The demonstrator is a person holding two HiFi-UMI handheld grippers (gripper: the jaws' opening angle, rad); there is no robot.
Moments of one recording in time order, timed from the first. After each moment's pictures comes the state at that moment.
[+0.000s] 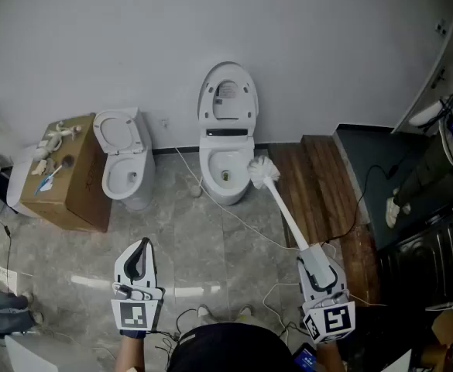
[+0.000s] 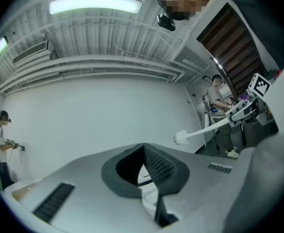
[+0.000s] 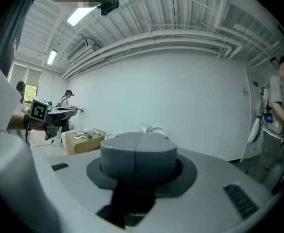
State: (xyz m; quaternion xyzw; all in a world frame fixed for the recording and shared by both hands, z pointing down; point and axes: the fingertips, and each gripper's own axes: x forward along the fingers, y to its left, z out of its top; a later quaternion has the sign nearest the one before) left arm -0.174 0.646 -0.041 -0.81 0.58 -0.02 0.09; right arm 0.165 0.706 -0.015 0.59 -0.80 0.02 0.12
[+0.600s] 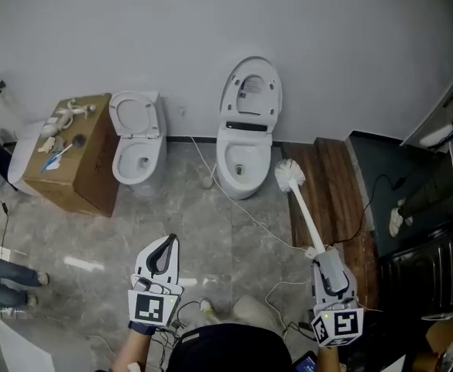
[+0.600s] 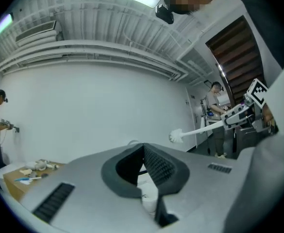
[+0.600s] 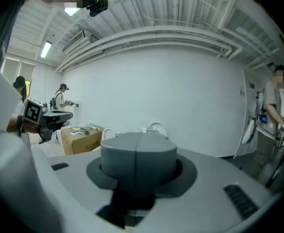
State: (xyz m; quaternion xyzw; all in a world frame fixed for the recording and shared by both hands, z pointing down) left arm -0.217 0.643 -0.013 -0.84 0.54 -0.01 0.04; right arm 0.108 0.710 -0.011 0.62 -0.77 0.04 0.15
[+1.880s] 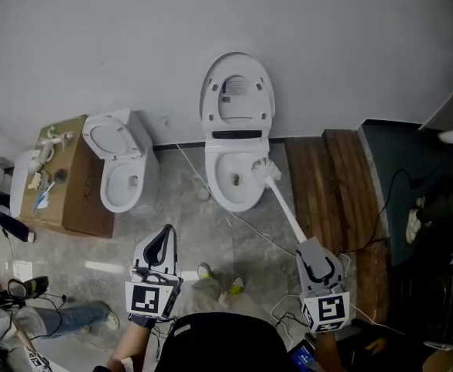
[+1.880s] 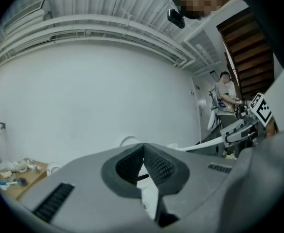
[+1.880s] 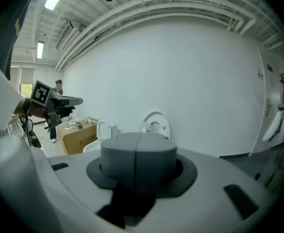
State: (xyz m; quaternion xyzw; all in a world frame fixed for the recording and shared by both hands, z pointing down) left arm -0.095 0.367 0.016 -0.84 0.54 -0.05 0.00; right arm 0.199 0.438 0.078 0.57 -0.79 0.09 0.19
